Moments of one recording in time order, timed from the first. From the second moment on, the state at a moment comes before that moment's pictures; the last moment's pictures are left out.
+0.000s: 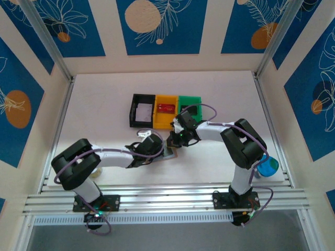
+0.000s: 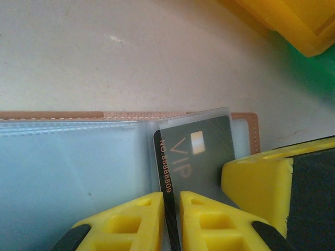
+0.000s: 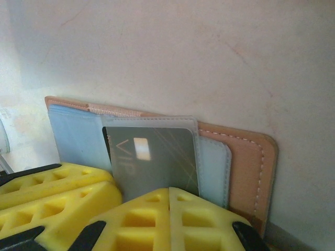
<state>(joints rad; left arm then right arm) -0.92 1.60 0.64 0.11 -0.20 -1.15 0.62 1.82 0.96 -0.24 -0.52 0.61</state>
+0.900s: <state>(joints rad) -0.93 1.60 0.65 0.11 -0.24 -1.15 0.61 1.83 0.96 -0.23 -0.53 0.61</state>
